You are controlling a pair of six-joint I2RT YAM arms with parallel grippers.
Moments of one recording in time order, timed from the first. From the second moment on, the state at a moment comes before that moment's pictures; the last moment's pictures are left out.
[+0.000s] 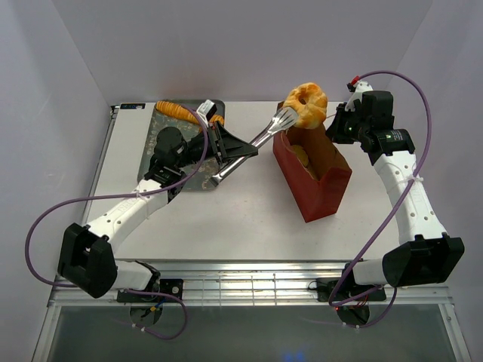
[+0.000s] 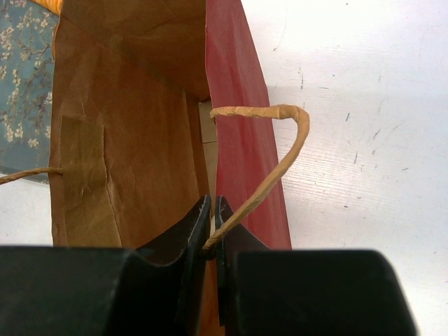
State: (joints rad) left arm -0.51 1.33 1.01 0.56 0.81 -1.42; right arm 0.13 1.36 1.45 -0.66 -0.20 0.15
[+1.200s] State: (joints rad) left arm -0.09 1.26 0.92 0.54 0.88 -1.43; right arm 0.13 1.35 1.45 -0.66 -0.20 0.15
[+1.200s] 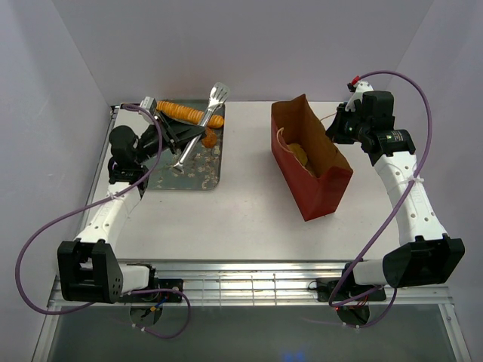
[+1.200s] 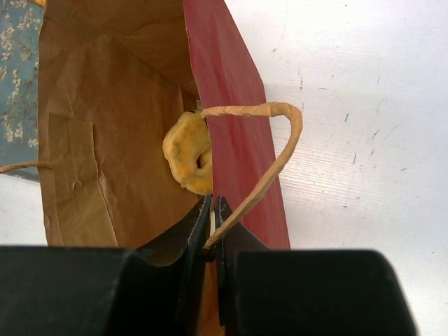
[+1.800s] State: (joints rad) left arm 0.03 1.36 0.60 0.56 0.88 -1.41; right arm 0.13 1.35 1.45 -0.66 -0.20 0.15
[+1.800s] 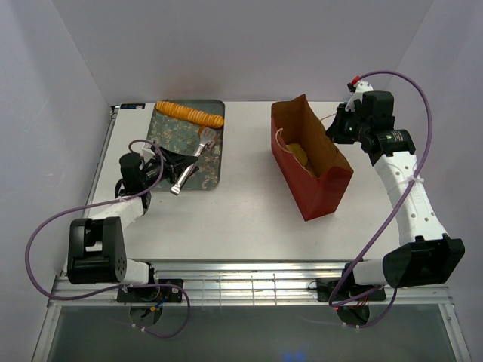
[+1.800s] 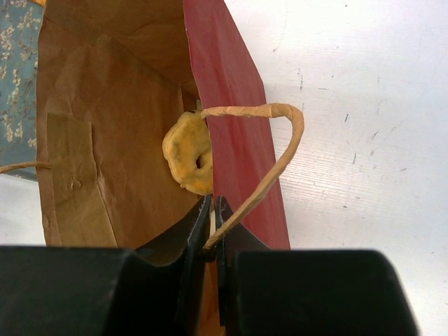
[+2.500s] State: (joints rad) left arm 0.04 1.77 0.53 0.89 0.80 -1.54; right arm 0.13 1.35 1.45 -0.66 -0.20 0.15
